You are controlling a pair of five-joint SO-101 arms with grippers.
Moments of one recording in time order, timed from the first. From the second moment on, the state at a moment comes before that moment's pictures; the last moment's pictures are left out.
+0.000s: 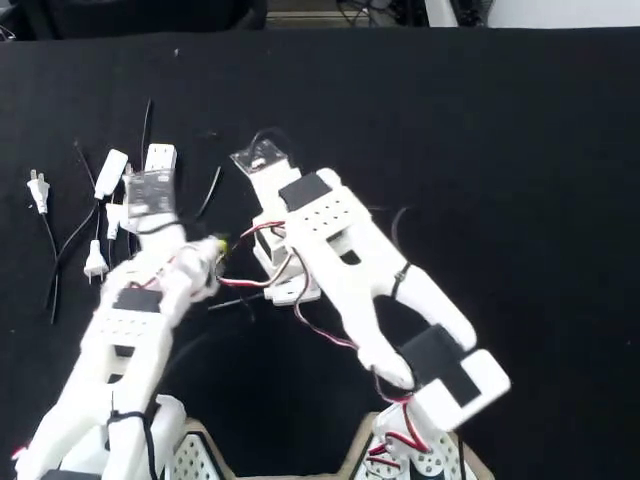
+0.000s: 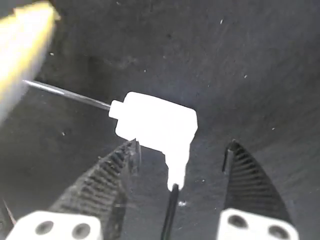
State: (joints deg) left arm -0.7 -41.9 71.7 25.5 12.6; right arm -32.3 3.8 13.8 77.8 -1.6
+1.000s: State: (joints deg) left arm -27.4 -41.9 69.9 25.5 28.9; right arm -32.6 5.8 20.5 77.8 54.7
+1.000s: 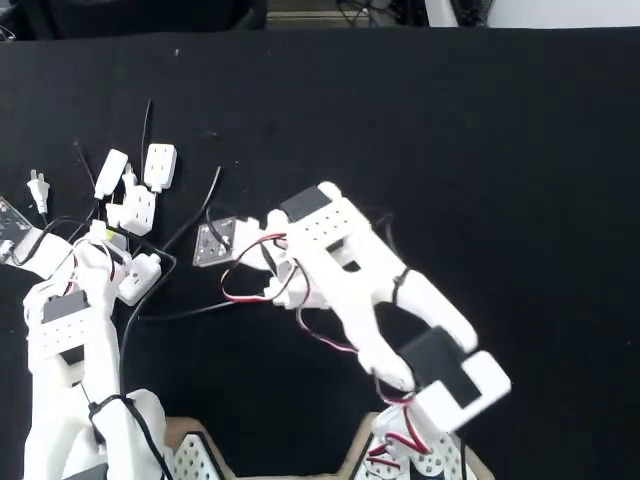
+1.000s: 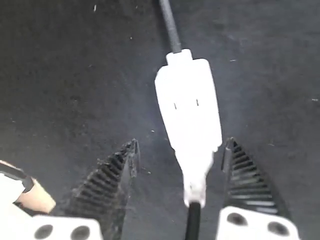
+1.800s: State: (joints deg) left arm -27.4 -41.9 69.9 25.5 28.9; right arm -30.8 14.4 19.2 72.9 45.6
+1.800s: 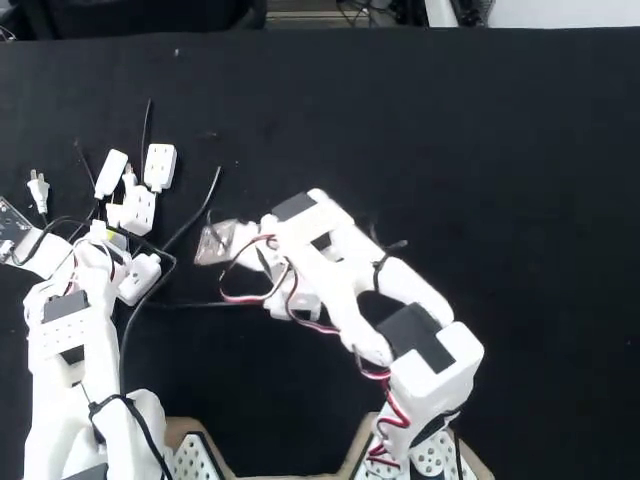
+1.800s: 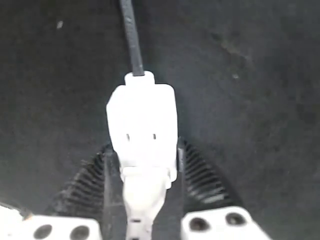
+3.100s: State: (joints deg) left arm -27.4 -41.9 69.9 25.5 28.9; right arm 33.7 64.7 -75.4 97.9 28.3
